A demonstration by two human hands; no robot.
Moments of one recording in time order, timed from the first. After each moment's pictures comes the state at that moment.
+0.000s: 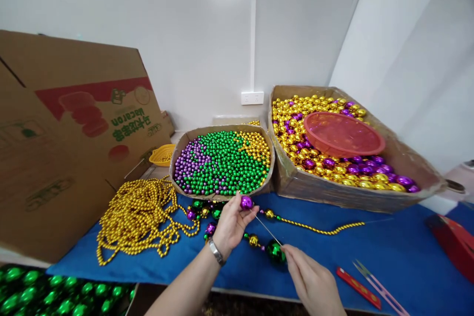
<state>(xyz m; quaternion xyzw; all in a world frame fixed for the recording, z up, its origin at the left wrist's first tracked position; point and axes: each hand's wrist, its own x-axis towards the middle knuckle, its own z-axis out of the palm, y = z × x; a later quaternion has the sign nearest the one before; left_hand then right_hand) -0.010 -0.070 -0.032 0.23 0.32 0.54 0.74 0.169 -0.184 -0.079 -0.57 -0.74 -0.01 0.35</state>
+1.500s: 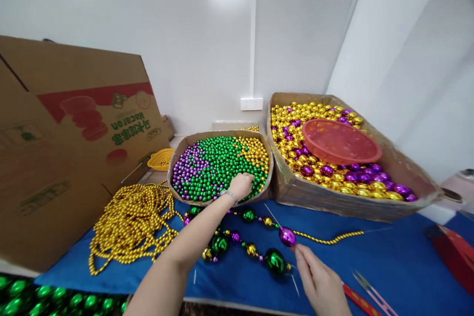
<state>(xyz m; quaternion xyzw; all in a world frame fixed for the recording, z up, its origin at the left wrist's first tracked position) 0.011 0.052 -0.016 0.77 0.49 0.30 0.28 0.191 -0.170 -0.083 -0.59 -0.70 -0.07 0.39</state>
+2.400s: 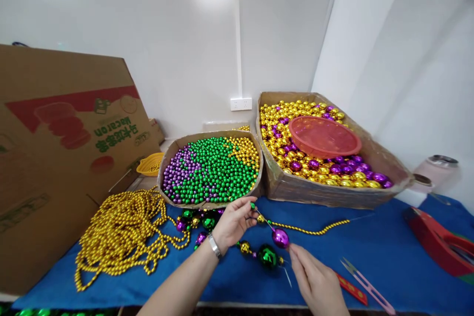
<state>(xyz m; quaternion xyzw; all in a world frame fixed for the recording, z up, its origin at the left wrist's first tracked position) 0.009 -0.056 -0.028 0.34 0.25 0.41 0.81 0.194 -0.183 -0.074 -0.58 -0.71 -0.11 0.38</state>
